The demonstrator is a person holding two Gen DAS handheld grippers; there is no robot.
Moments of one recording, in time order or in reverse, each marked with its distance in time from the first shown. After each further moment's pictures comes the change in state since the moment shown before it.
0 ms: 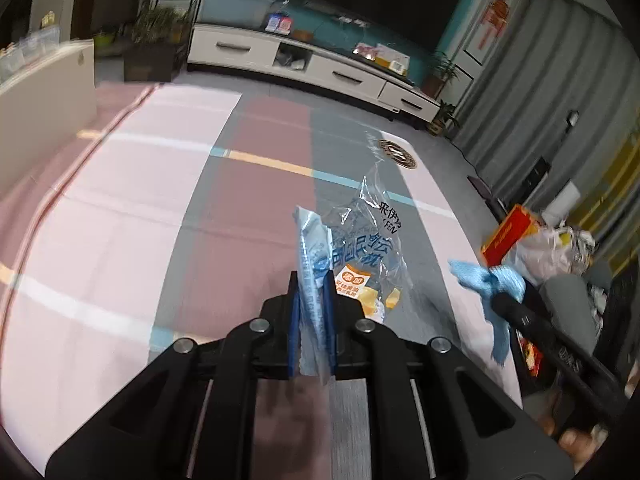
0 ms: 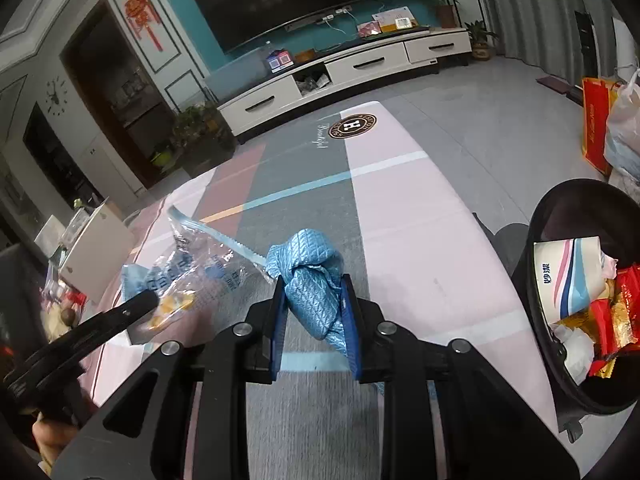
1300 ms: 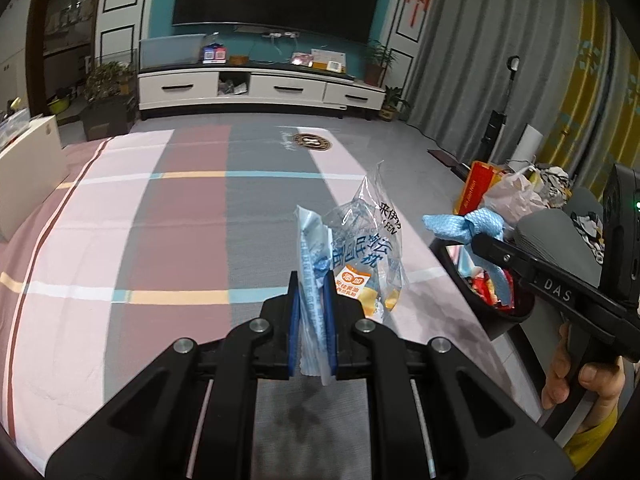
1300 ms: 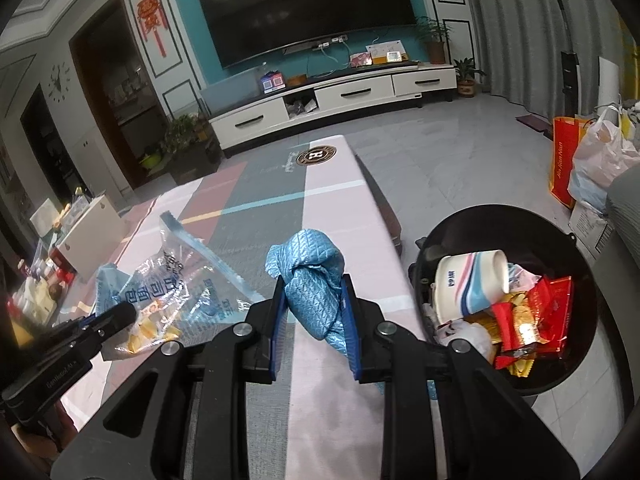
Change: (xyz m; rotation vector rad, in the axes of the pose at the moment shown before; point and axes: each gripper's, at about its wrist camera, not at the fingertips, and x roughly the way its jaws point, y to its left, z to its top) left arm -0.057 -0.086 -0.047 0.228 -0.053 -0.067; right arm -0.087 -0.034 -0.018 -0.079 -0.092 -0.088
